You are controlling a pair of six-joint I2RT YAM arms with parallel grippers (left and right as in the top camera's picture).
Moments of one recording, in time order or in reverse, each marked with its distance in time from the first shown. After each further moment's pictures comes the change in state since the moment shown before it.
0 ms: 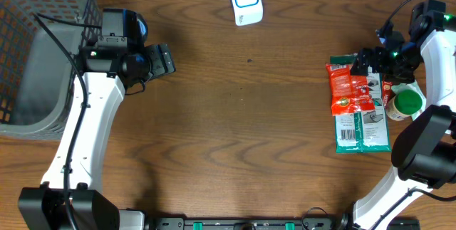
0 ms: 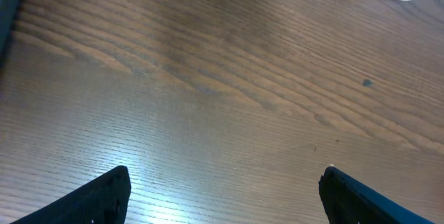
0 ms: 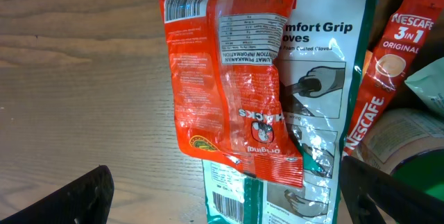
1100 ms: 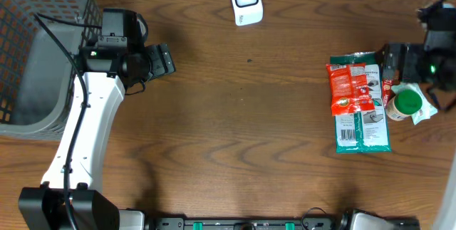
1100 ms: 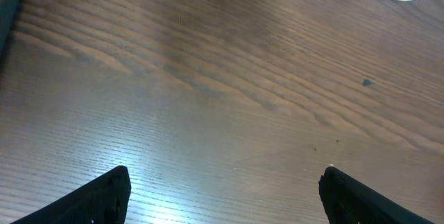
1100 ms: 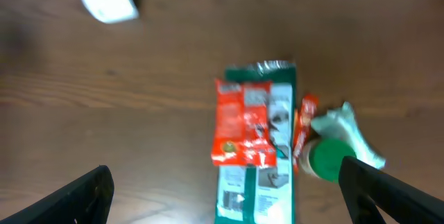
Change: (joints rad) left arm 0.000 0.000 0.000 0.000 0.000 0.000; right arm 0.064 -0.643 0.004 0.005 0.005 0.000
